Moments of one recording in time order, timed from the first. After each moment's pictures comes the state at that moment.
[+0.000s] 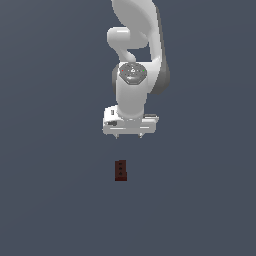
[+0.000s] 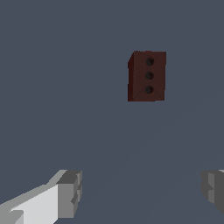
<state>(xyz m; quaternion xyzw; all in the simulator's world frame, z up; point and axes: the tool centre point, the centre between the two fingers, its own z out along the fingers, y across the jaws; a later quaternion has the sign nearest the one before) -0.011 0.003 0.160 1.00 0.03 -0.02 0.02</state>
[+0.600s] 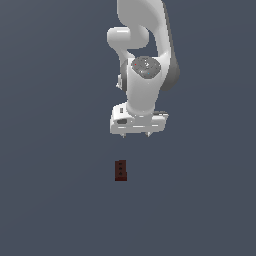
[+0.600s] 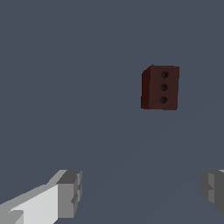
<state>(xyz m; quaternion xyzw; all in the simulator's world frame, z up) -0.003 0.033 0.176 1.00 0.05 -0.01 0.02</state>
